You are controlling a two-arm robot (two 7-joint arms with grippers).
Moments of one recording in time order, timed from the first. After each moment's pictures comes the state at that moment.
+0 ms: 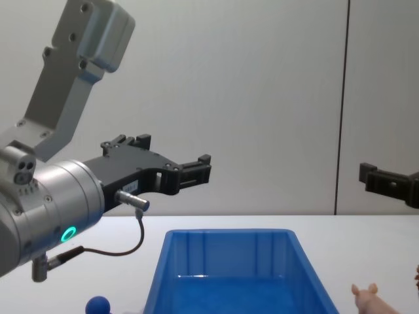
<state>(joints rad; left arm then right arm) -0.24 0.38 0.45 -1.63 -0.20 0.01 -0.01 -0.01 0.34 -0.23 -1.77 0.29 0.03 0.07</state>
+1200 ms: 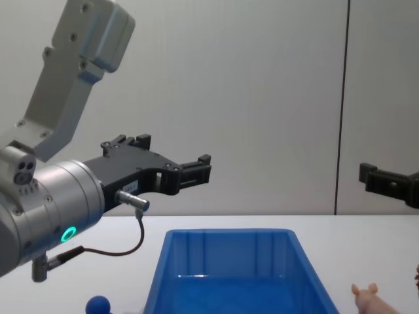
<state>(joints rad) -0.24 0.38 0.45 -1.63 -0.20 0.01 -0.01 -0.01 0.34 -0.23 -1.77 0.29 0.03 0.07</state>
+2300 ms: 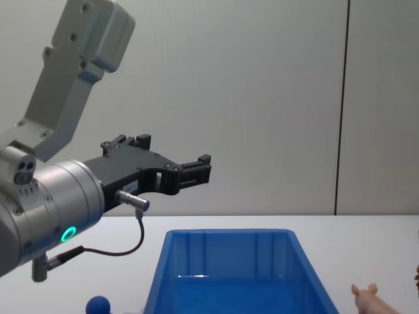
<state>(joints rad) -0.24 0.38 0.45 -1.63 -0.20 0.01 -0.01 -0.14 0.38 -0.19 -1.88 0.31 0.26 -0.12</state>
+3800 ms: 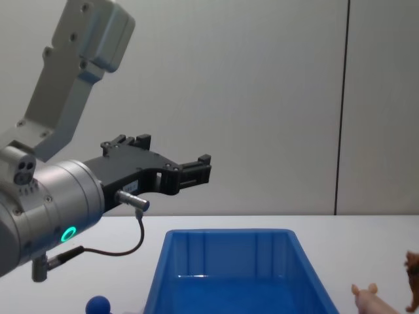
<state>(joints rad) -0.24 0.38 0.45 -1.63 -0.20 0.01 -0.01 -0.11 0.35 -0.19 -1.73 0.31 0.30 -0.02</state>
